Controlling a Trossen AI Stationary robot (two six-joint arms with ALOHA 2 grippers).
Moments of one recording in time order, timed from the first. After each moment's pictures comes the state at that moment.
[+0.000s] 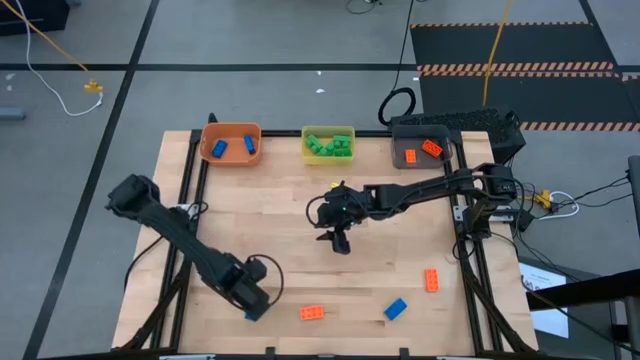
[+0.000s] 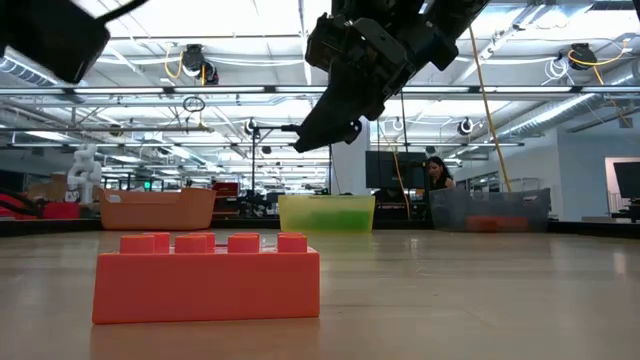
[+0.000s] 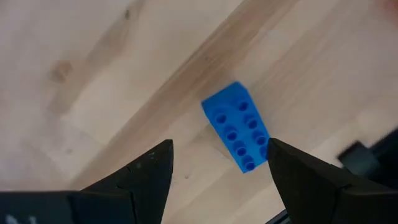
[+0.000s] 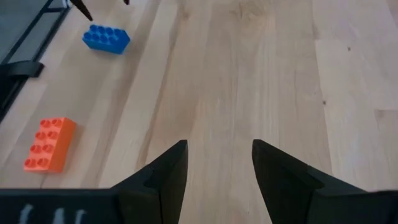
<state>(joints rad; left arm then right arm) -0.65 1.64 1.08 -0.83 0.12 -1.46 -0.01 1.76 1.11 -0.07 -0.24 0.03</state>
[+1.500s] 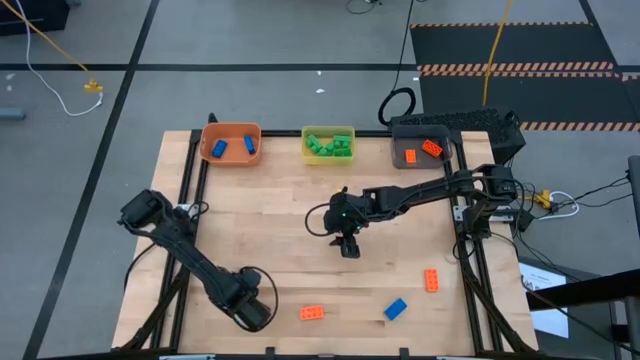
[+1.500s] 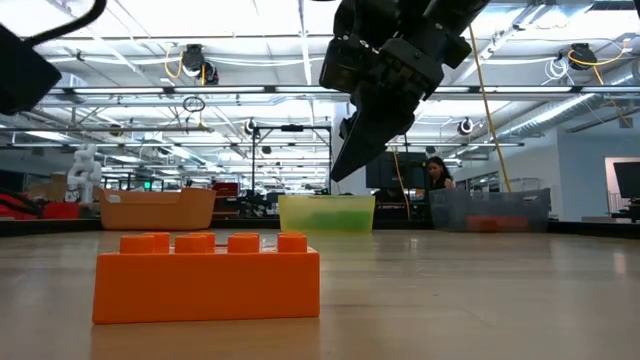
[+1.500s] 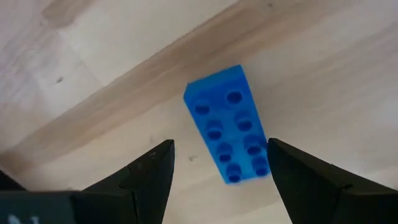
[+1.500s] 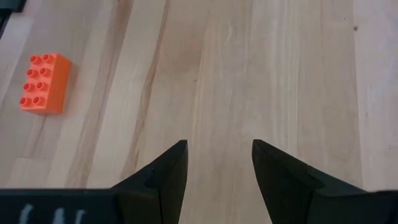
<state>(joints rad) -0.72 1.81 1.17 -0.91 0.18 -1.78 0.01 1.76 1.11 -0.28 -0.24 0.01</state>
